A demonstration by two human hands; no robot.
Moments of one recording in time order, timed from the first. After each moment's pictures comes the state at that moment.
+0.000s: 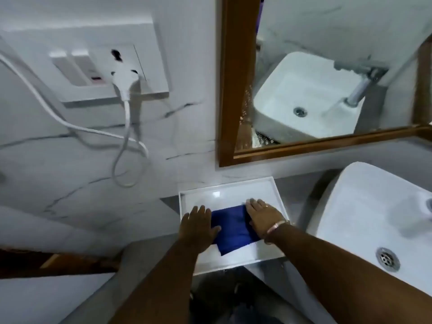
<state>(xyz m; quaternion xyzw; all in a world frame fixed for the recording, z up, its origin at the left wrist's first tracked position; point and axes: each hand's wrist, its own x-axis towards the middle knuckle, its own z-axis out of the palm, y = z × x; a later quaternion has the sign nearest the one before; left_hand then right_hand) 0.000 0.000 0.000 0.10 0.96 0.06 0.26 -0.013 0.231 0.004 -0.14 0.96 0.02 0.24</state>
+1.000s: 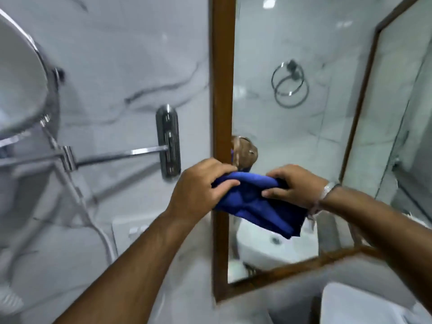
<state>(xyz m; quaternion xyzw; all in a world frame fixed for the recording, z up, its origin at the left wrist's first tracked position) -0.078 0.011 0.449 0.40 0.75 0.32 -0.41 -0.033 0.248 0.486 -0.19 0.96 -0.14 -0.14</state>
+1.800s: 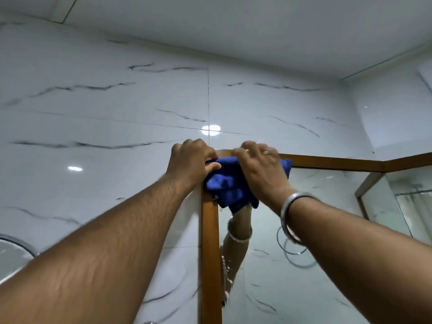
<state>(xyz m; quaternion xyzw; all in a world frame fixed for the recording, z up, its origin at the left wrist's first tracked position) -0.104 0.040 0.862 0.23 0.73 0.05 -0.64 -0.087 0.233 0.833 -0.13 0.65 0.15 -0.74</state>
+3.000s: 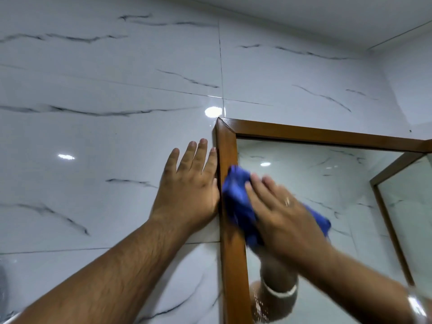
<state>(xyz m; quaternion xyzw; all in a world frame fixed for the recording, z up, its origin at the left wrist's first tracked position) -0.169 0.014 0.779 0.14 0.74 -0.09 -0.66 -0.137 0.216 0.722 -0.14 0.75 0.16 -0.62</state>
